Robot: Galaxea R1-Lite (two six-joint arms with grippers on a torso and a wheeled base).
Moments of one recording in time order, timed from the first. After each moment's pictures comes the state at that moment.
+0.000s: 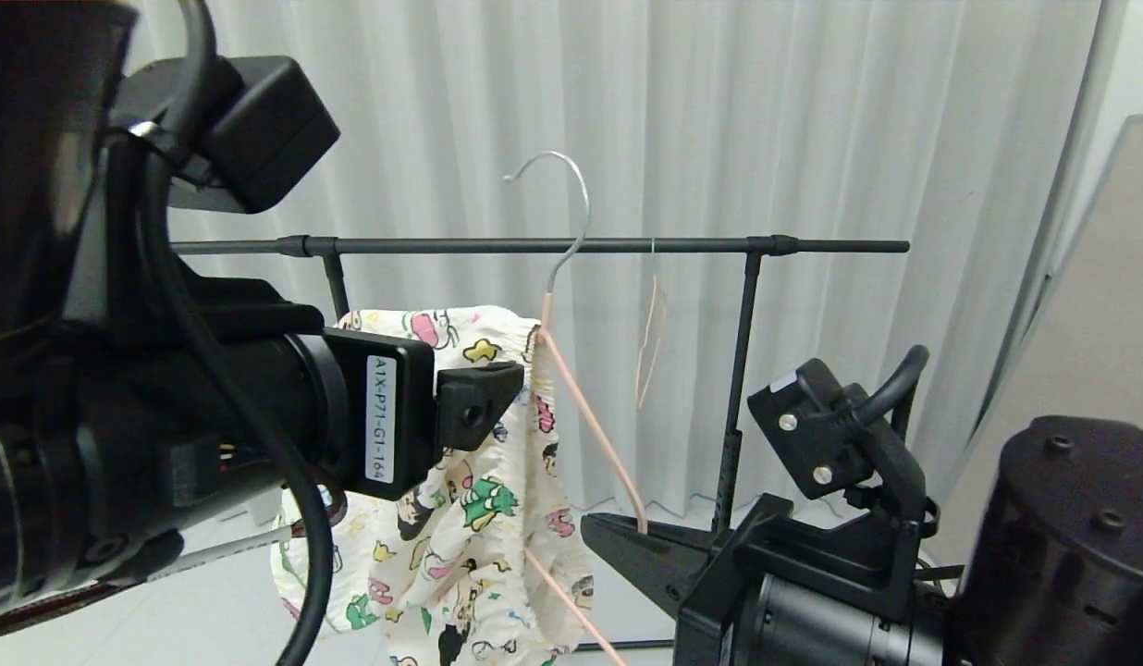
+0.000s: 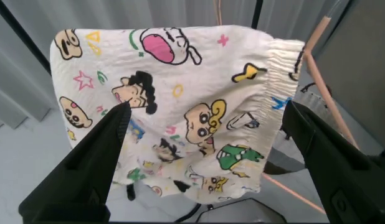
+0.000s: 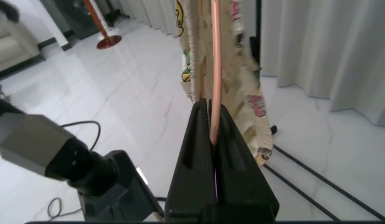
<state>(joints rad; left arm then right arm) -1.02 1.38 -1.30 0.50 0.66 -0.34 1.23 1.58 -0.71 -0.74 -0.16 0.42</state>
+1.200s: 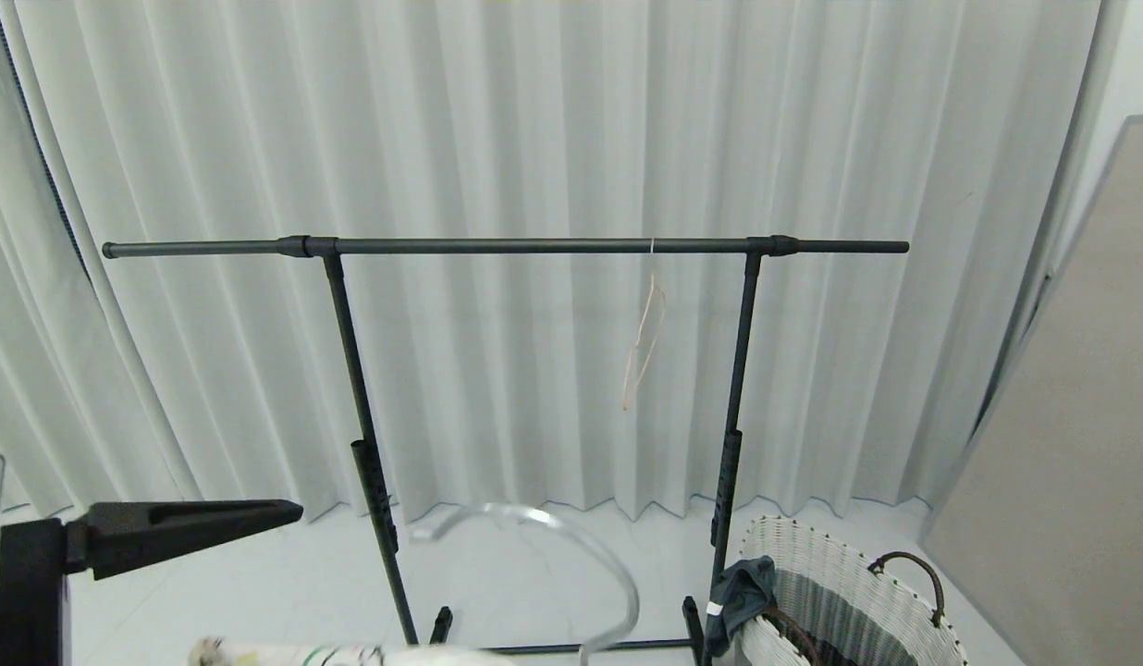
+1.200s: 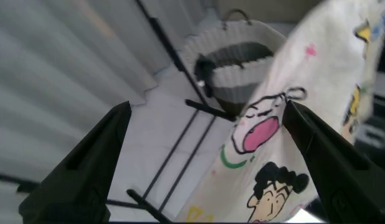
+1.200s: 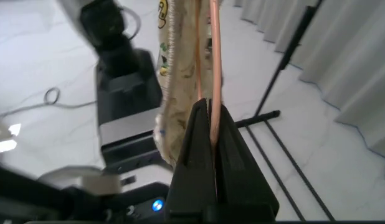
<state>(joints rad) -0.96 0.93 -0.73 0.23 0.10 0.23 1.37 1.31 -0.32 -0.73 0.04 0.13</state>
